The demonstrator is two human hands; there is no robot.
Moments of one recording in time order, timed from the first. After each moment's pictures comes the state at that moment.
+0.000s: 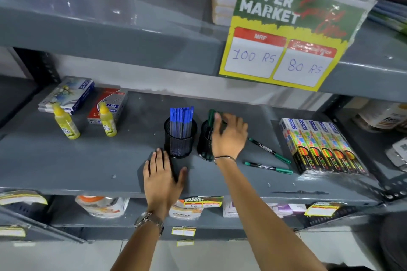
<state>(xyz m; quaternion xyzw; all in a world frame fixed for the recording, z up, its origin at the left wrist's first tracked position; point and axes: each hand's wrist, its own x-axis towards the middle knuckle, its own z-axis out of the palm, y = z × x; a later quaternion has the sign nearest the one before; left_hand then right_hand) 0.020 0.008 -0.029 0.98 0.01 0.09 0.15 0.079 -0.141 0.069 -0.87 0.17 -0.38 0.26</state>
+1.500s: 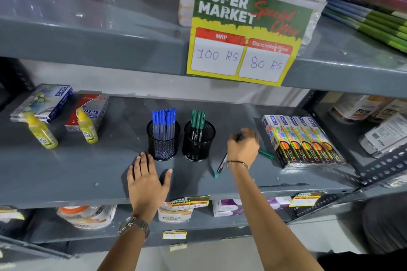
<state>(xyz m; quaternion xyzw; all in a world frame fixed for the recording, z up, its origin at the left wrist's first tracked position) 0.020 0.008 -0.029 0.99 0.00 0.08 0.13 0.041 -0.203 0.078 -0.81 0.33 -0.31 0.36</state>
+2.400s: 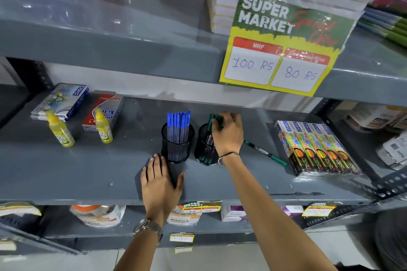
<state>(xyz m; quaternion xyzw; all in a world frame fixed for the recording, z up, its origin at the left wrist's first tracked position) 0.020 0.009 -0.030 0.98 0.01 0.08 0.17 0.087 -0.152 0.088 -0.89 0.13 -0.27 0.34</state>
